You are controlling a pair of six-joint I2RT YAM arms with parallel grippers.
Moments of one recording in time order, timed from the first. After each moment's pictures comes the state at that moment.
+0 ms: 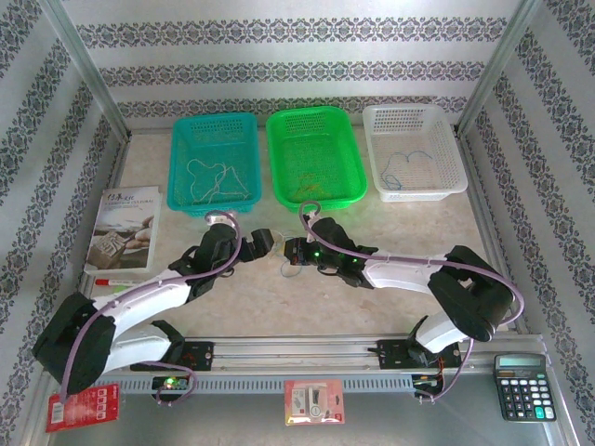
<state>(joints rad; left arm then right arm) -0.59 1.17 0.45 0.13 -0.05 -0.79 0.83 1.51 0.65 0.30 -0.19 0.86</state>
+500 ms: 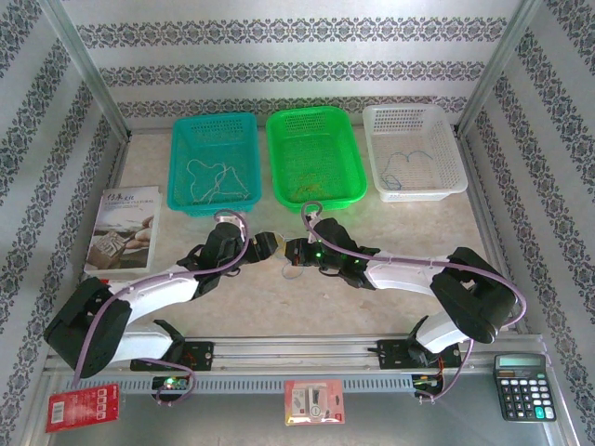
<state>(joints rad) -0.59 1.28 0.45 0.25 0.07 -0.82 0.82 1.50 0.63 0.31 -0.20 0.87</state>
